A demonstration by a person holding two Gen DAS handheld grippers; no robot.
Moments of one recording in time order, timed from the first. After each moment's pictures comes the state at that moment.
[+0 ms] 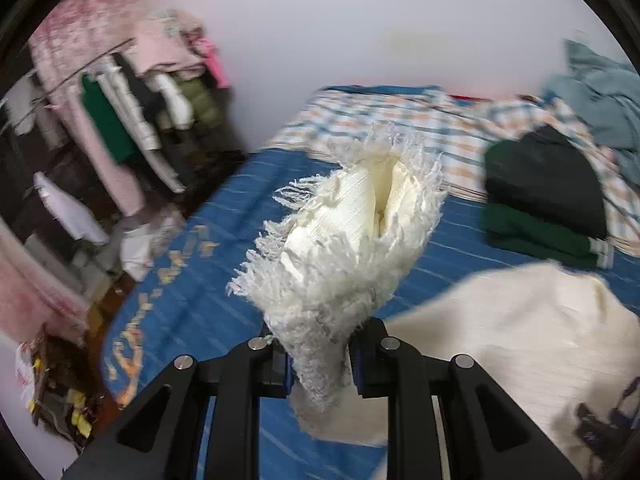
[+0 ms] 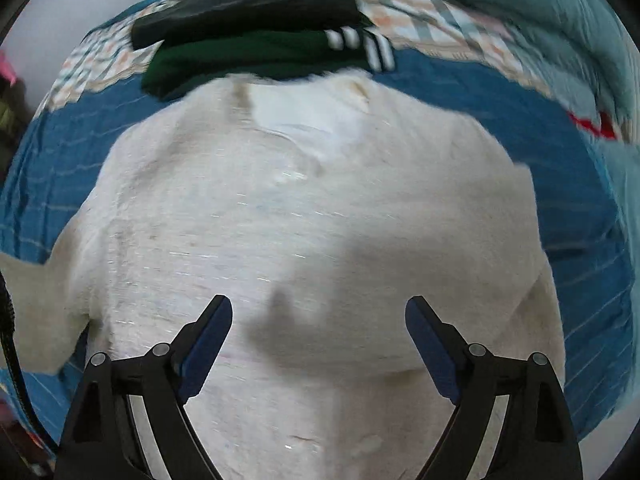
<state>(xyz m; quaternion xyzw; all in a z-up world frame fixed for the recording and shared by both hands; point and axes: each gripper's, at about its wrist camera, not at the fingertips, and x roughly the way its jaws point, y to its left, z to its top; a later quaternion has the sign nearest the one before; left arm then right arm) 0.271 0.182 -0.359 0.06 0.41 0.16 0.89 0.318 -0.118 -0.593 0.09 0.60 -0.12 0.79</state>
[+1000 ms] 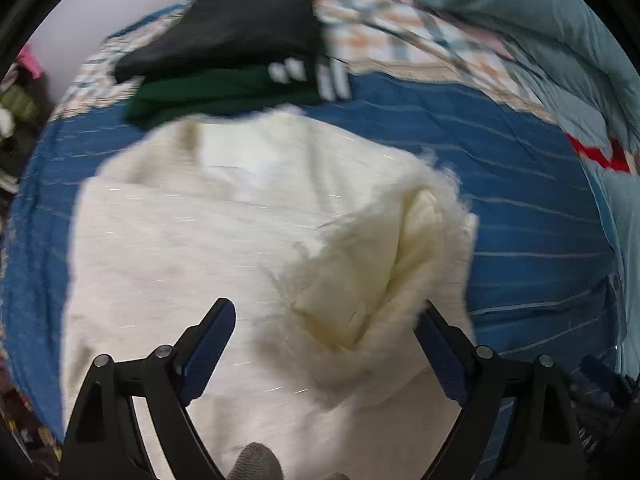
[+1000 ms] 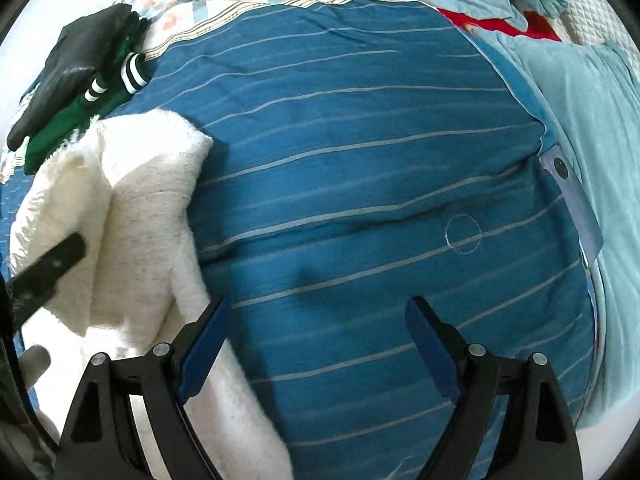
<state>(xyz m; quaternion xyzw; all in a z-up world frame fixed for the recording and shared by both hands) 0.247 -0.166 -0.461 0.06 0.57 -0.06 0.81 0.237 -0.429 -0.608 0.16 0.63 -0.16 0.74</state>
